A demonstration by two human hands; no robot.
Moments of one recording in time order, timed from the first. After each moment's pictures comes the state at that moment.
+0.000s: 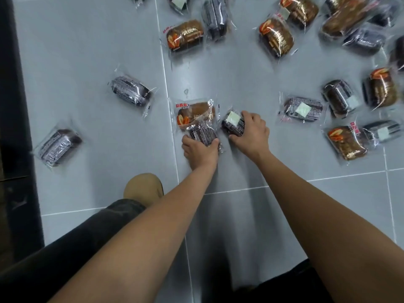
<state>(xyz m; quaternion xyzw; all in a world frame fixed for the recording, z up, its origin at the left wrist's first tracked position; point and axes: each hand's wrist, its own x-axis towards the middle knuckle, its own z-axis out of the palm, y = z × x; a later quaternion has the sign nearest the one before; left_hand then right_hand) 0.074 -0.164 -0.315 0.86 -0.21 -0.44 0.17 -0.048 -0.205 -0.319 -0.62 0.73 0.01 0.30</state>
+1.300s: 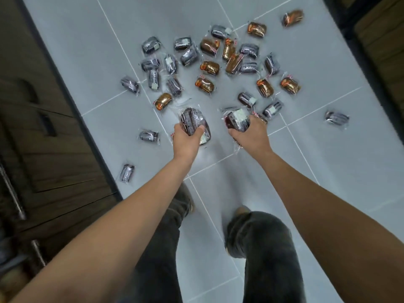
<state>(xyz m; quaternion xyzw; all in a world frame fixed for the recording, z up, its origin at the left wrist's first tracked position) 0.035 -0.161 0.156 0.74 -0.36 -0.53 0.20 -0.129 -0.131 0.121 -0.37 0.82 -0.20 0.39</state>
